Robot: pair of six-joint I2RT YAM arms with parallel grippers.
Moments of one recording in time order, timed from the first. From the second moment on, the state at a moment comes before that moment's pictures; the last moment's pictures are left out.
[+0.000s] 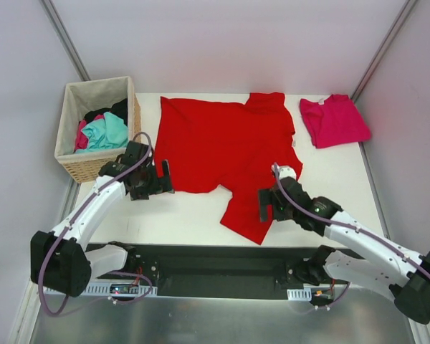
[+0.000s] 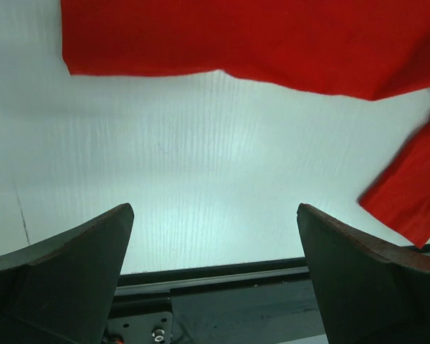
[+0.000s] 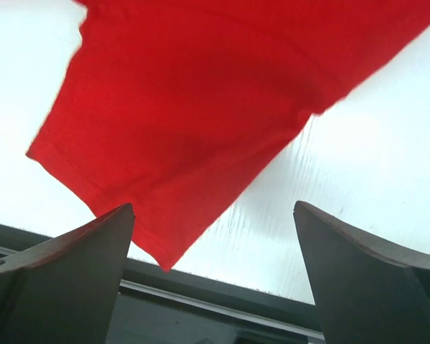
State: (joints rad) left arm -0.27 1.18 0.90 -0.82 0.10 -0.50; right arm 0.79 0.95 0.69 -0.67 0.26 0.49
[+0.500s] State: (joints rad) left arm -0.14 0.91 0.59 -0.58 0.34 -0.58; right arm 1.06 0.83 0.47 -0.59 0.36 0.70
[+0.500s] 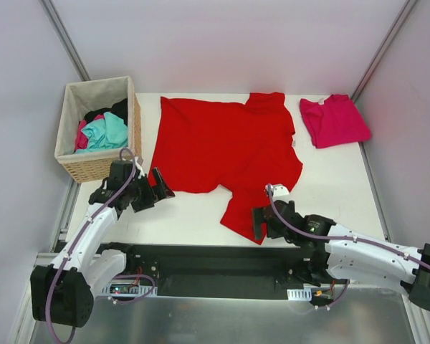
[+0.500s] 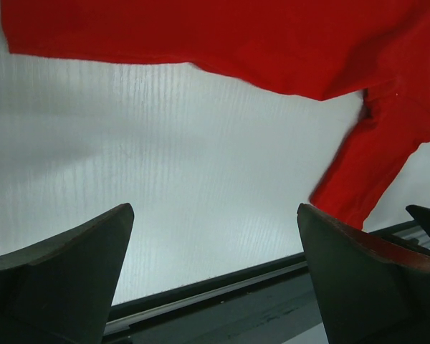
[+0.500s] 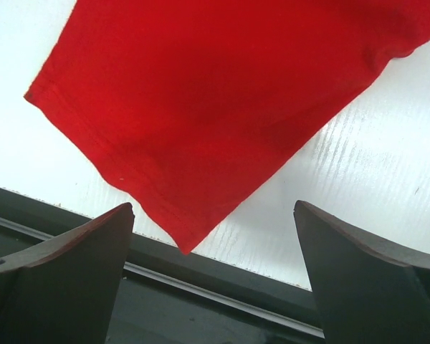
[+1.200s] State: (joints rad) left arm 0.04 1.03 0.46 -0.38 0.30 -0.77; right arm 1.10 0.83 0.48 -0.57 0.40 0.67
